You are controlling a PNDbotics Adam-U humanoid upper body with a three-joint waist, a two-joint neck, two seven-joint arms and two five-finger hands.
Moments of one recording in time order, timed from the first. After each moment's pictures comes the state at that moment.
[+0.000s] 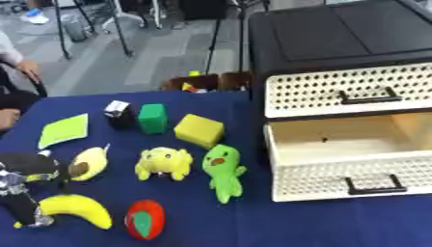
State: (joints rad) left arm -0.63 0.88 -0.39 -1.47 -0.78 -0.04 -0.77; right arm -0.49 -0.82 -0.09 -1.98 0.52 -0.10 -0.60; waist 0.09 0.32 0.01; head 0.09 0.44
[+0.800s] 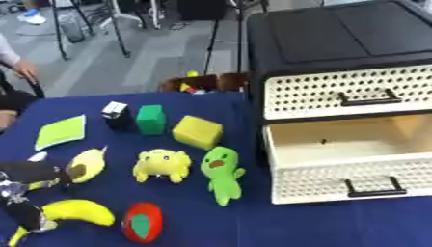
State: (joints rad) left arm -0.61 0.86 -0.40 -1.46 -0.80 0.00 -0.76; right arm -0.48 -0.82 -0.09 -1.98 0.52 -0.10 -0.60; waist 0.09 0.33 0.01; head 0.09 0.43
